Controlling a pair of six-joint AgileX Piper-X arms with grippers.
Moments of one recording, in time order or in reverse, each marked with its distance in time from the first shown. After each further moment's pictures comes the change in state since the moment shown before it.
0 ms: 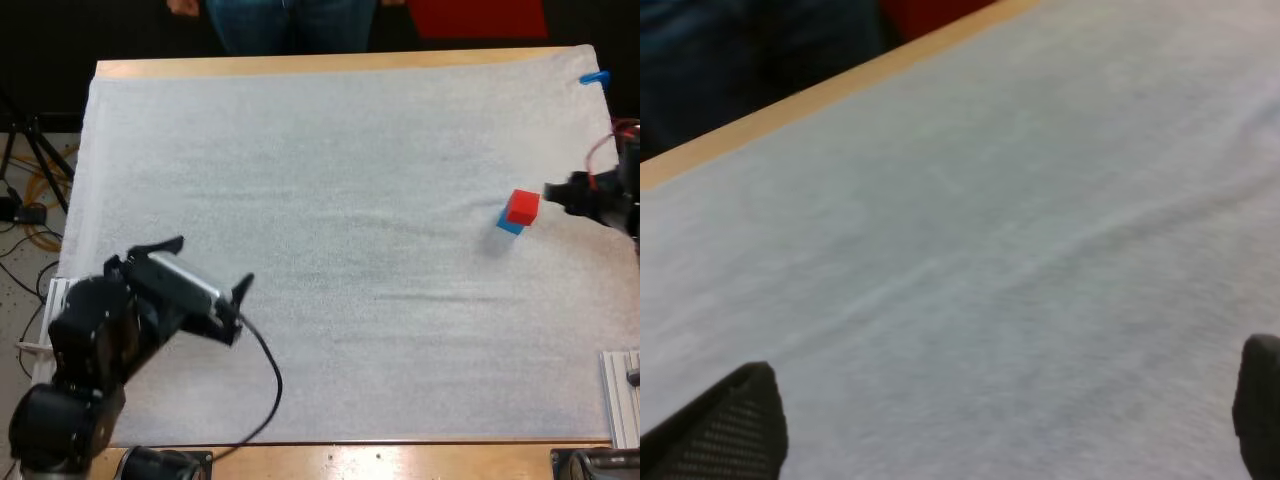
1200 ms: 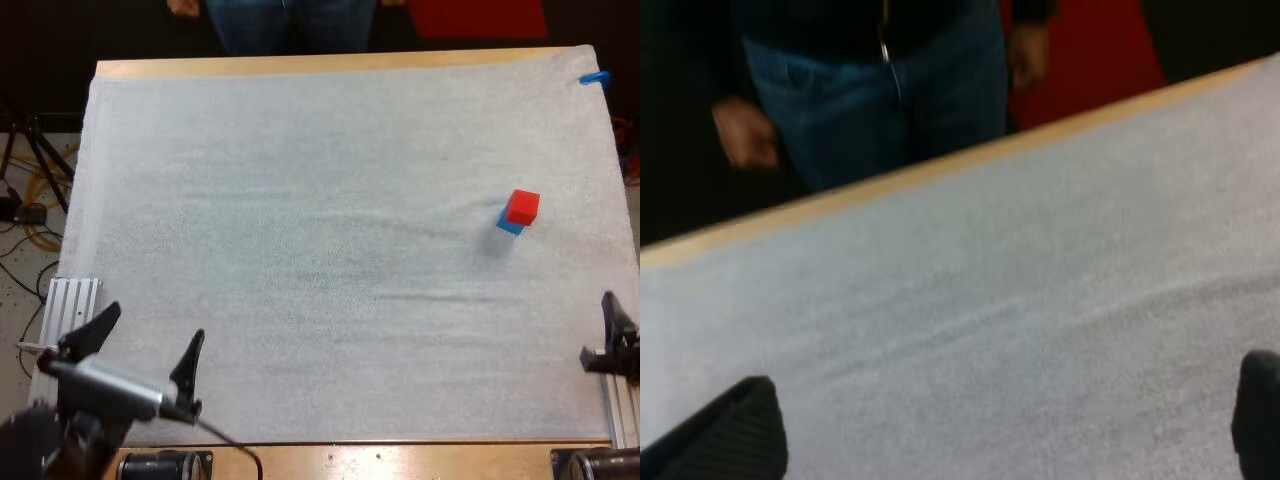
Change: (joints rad) left arm 0.251 -0.422 -0.002 0.217 0.102 0.017; right arm 0.061 -0.955 0.349 0.119 -0.046 -0.133
